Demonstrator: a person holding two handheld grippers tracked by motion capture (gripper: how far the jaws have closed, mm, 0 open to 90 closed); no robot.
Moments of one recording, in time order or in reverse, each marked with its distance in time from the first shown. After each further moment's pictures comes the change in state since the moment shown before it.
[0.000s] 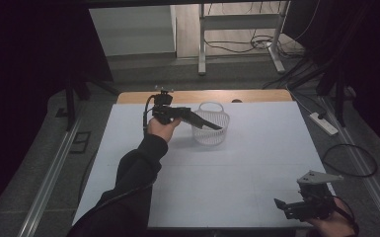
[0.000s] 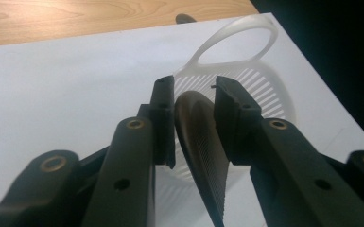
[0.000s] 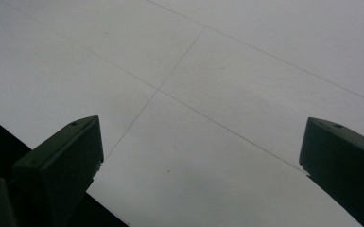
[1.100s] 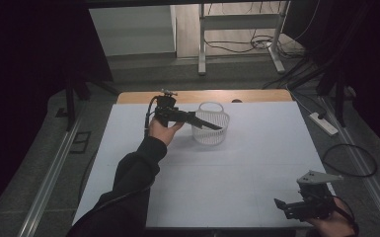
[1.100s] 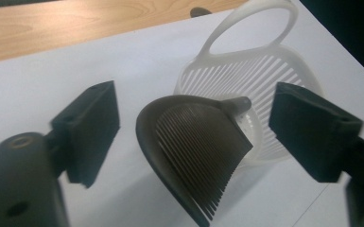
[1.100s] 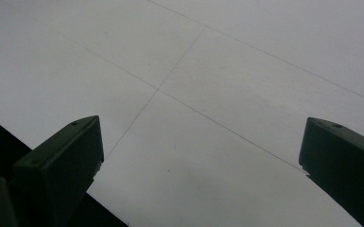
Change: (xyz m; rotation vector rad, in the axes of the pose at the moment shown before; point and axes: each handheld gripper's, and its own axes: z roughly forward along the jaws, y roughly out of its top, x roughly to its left) left arm -0.009 -0.004 0.004 0.009 0.087 0.103; right arm 0.000 0.000 0.000 0.002 0.000 0.000
